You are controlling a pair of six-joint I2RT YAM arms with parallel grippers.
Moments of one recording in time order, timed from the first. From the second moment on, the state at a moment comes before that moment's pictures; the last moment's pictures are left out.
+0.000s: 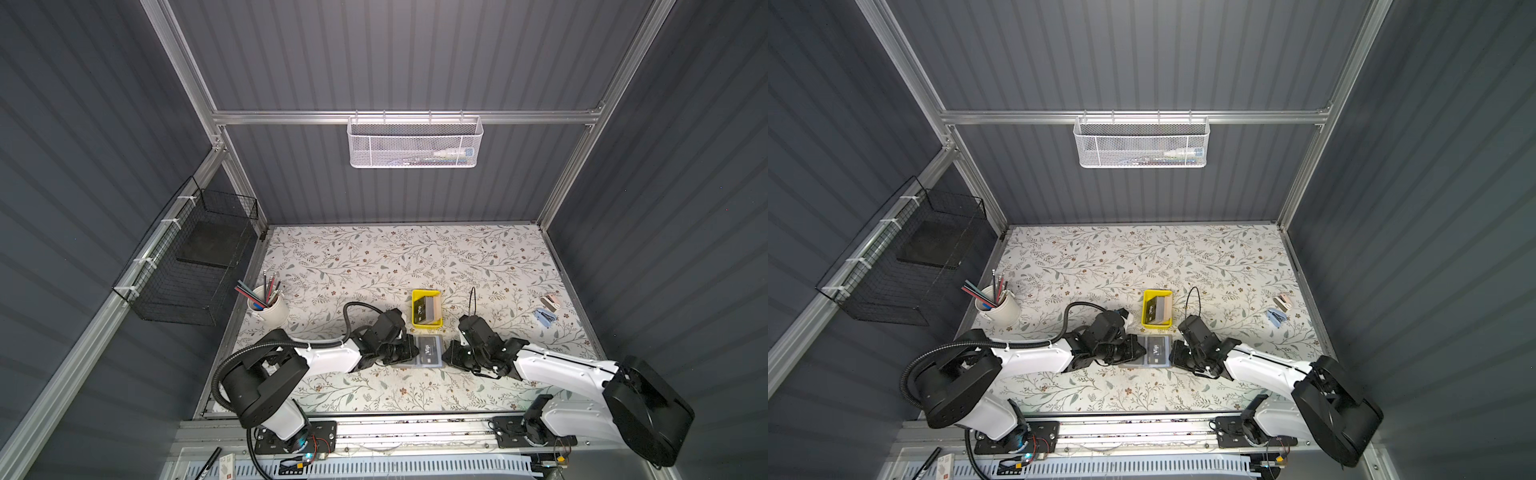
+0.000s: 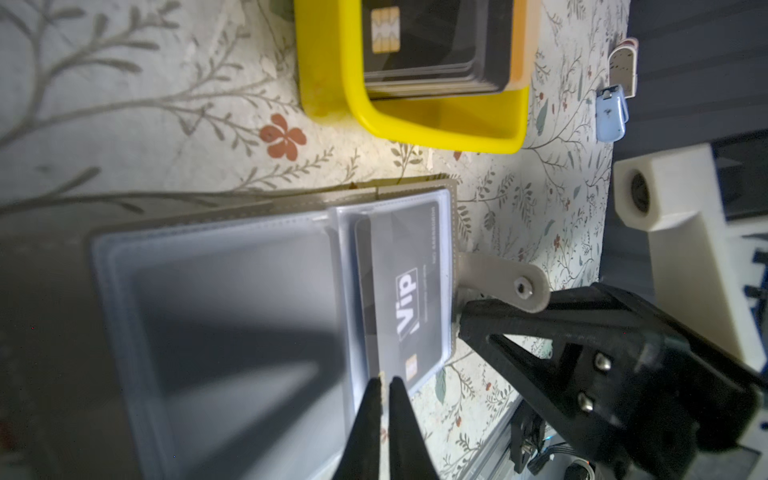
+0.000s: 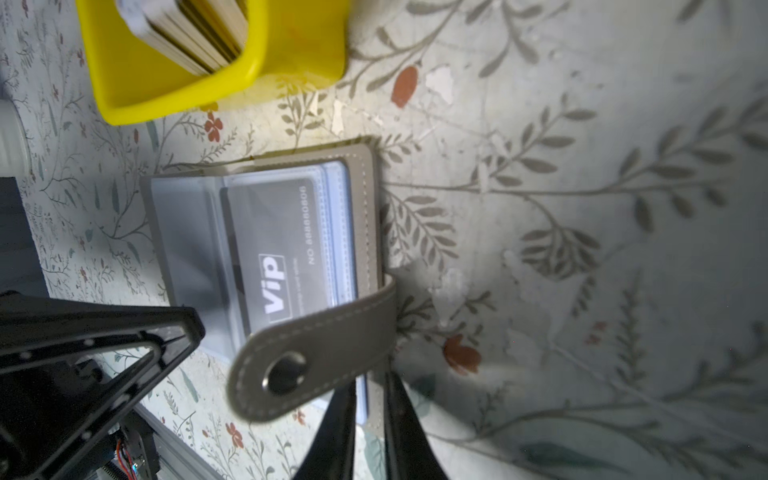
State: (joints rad) left arm -0.92 1.54 0.63 0.11 0.28 -0.97; right arm 0.71 1.22 0.43 -0.19 -0.18 0.90
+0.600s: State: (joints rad) left arm -0.74 1.31 0.50 0.02 0.37 -0.93; right arm 0.71 1.13 0.49 -0.33 -0.13 0.86
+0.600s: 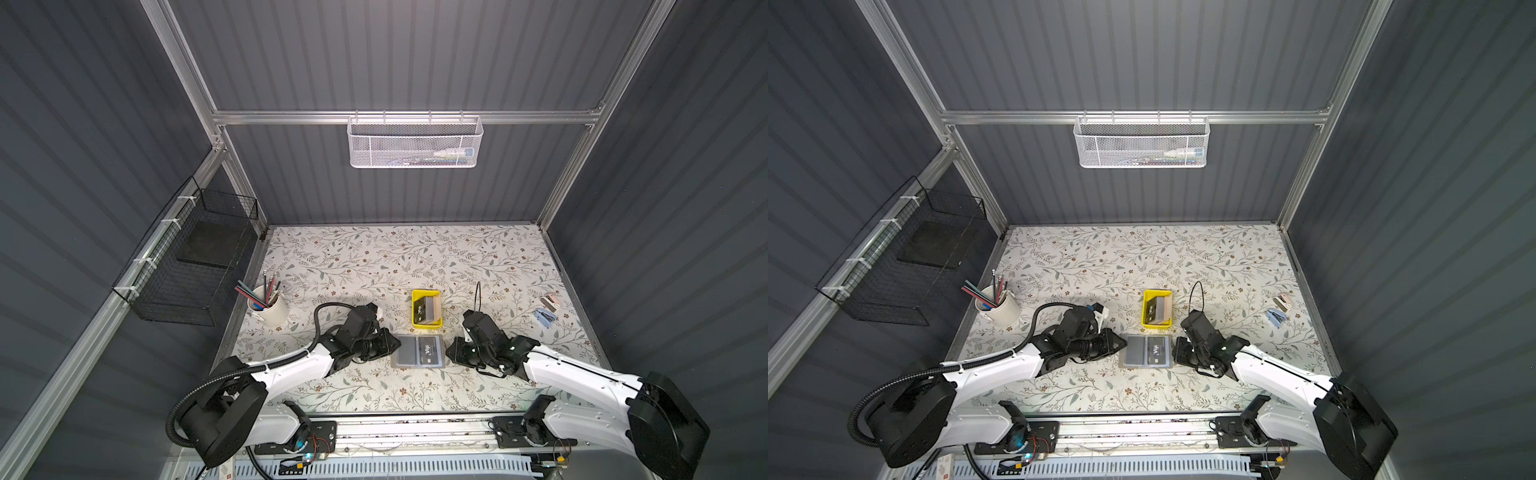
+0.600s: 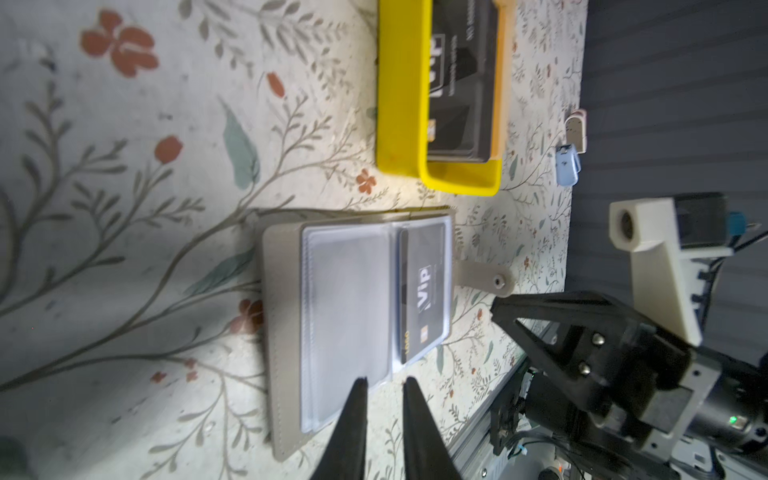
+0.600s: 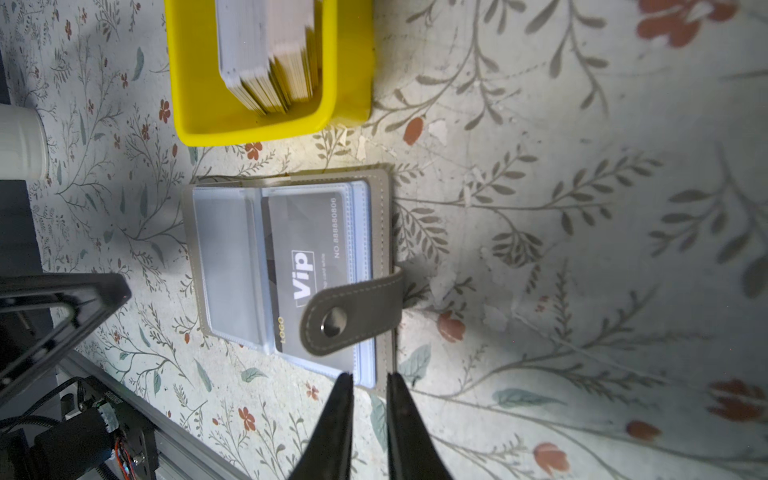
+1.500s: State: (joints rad) left arm -0.57 1.31 0.34 0.13 0.53 -0.94; right arm 0.72 1.21 0.44 -0.26 -0.15 0.86
